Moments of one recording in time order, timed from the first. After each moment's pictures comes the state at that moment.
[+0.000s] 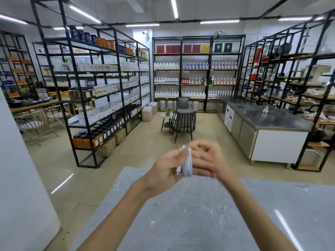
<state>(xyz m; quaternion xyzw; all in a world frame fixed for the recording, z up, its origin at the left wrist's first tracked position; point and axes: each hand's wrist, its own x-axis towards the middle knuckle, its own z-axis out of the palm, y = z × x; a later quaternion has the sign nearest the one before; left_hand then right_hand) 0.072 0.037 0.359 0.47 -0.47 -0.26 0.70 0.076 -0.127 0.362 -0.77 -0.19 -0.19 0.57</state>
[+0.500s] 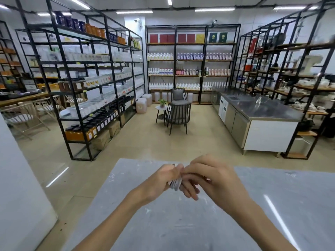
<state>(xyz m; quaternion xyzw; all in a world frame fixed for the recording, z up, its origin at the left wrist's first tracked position) 0.060 0.044 0.310 0.64 -0.39 -0.23 0.62 -0.011 -0.132 0.337 -0.86 -0.28 -0.35 0.24</state>
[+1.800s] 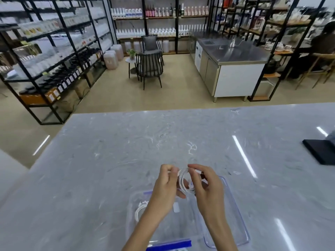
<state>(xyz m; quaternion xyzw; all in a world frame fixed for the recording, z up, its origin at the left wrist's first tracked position) -0.137 -0.201 0.159 0.72 -0.06 -0.16 0.67 -0.183 -0.313 0.152 -0.76 0.15 -0.27 0.58</state>
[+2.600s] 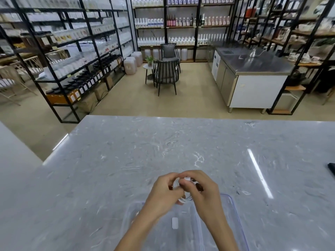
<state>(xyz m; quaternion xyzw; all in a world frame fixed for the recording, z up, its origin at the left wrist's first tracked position) -0.114 -0.211 0.170 0.74 -0.07 -0.20 0.64 -0.146 -0.344 0.149 -0.77 -0.01 -0.18 0.61</state>
